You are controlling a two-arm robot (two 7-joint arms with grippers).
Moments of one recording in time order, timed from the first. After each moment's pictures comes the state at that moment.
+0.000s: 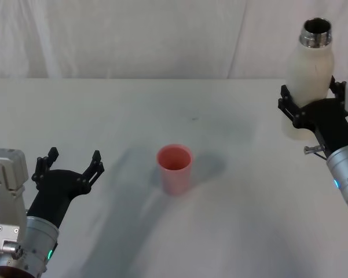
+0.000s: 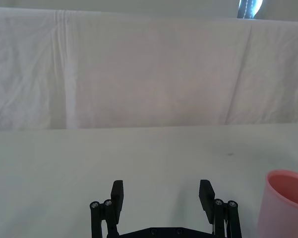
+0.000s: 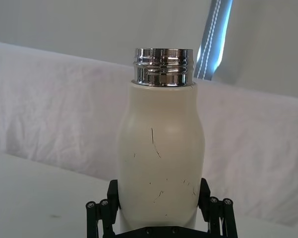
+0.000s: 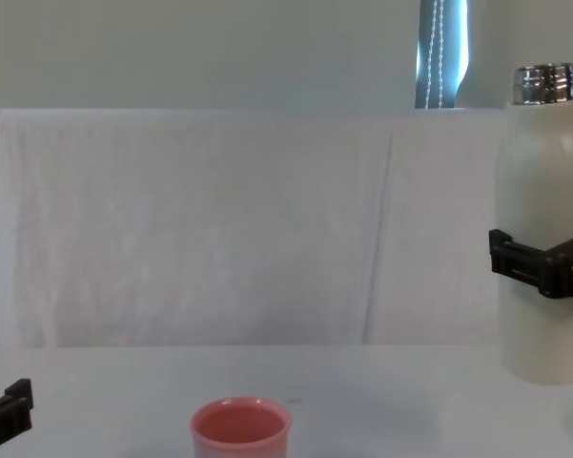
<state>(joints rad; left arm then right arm) 0.27 0.24 0.04 -1.85 -0.25 -0.02 -0.02 0.07 0.06 -0.14 -1.70 -0.10 -0.02 0.09</state>
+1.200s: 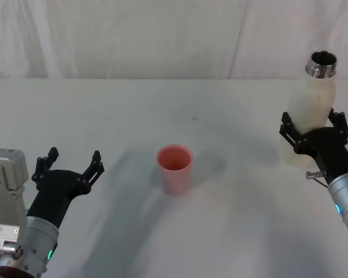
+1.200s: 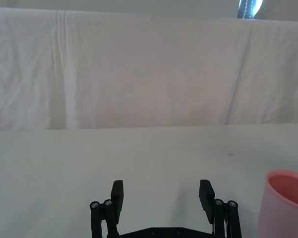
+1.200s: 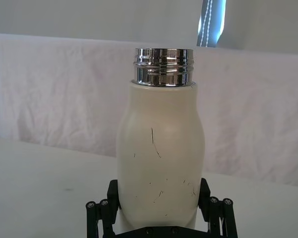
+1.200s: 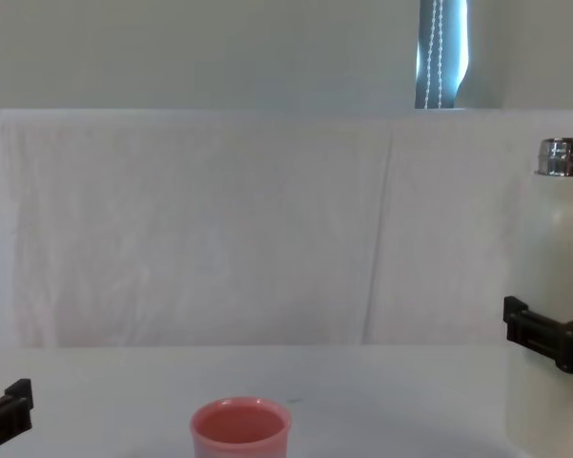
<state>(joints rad) 0.27 0.24 0.04 -1.85 -0.25 -0.02 -0.02 0.01 0.08 -0.12 -1.64 0.01 -0.08 0.11</state>
